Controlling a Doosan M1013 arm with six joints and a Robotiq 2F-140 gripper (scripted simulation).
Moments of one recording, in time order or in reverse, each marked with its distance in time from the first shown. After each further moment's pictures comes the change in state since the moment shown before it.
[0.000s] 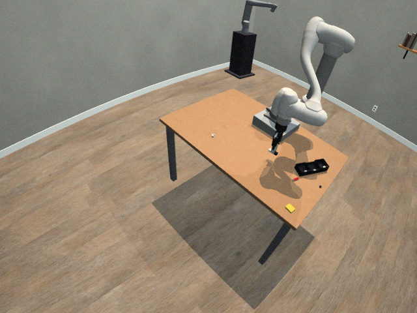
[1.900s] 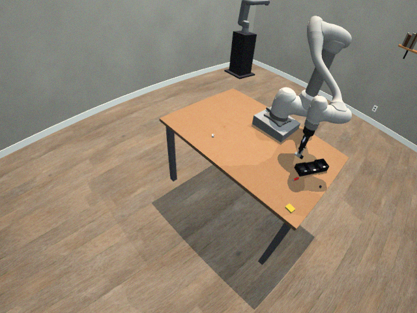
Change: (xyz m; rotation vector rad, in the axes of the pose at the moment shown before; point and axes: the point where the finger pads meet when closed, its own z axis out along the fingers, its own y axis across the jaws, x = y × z) arm 0.156 -0.104 -0.002 -0.001 0.002 0.002
